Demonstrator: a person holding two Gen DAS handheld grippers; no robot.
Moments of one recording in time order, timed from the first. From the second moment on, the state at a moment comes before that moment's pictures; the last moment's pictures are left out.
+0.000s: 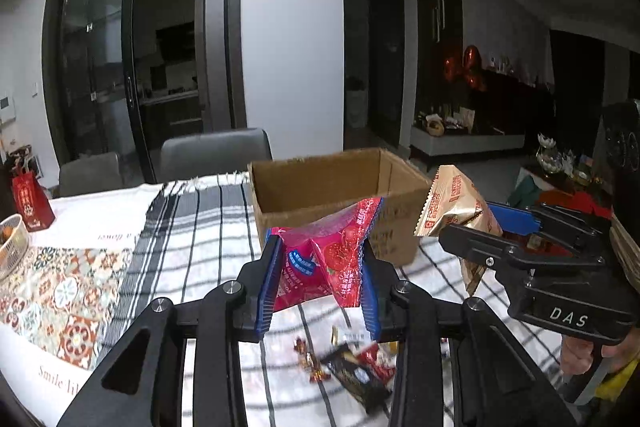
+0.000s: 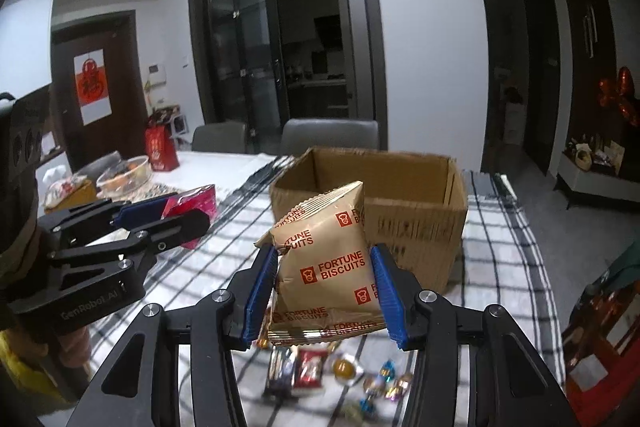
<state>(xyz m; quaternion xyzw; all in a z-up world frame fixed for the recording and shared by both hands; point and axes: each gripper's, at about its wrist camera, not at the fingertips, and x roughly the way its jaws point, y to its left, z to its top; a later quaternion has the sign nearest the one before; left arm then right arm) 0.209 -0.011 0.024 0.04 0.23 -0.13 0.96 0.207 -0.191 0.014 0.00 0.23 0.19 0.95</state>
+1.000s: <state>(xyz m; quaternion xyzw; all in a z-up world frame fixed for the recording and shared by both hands) 0.353 -0.034 0.056 0.04 0.23 -0.16 0.96 0.352 -0.223 0.041 0.04 0.26 0.15 0.95</state>
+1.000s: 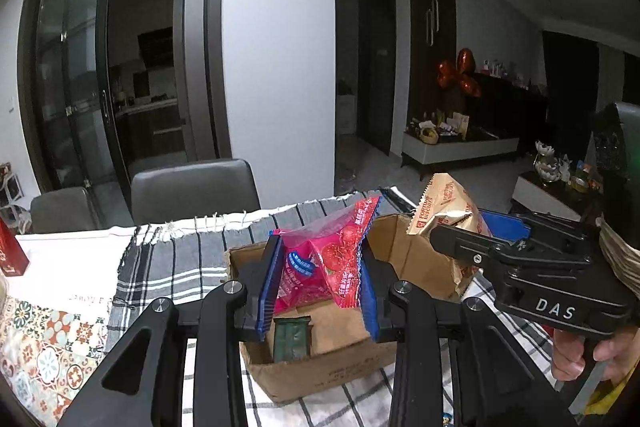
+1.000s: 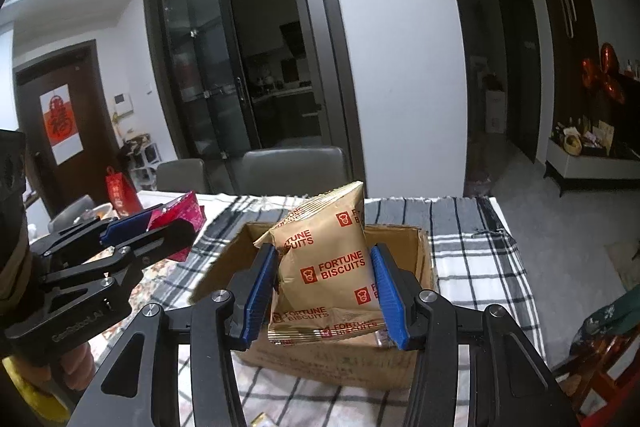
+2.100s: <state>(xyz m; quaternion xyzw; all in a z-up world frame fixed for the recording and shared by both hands) 0.292 -0.032 0.049 0.06 0.22 -0.12 0.97 0.291 -0.233 0.037 0.03 0.23 0.10 0.97</state>
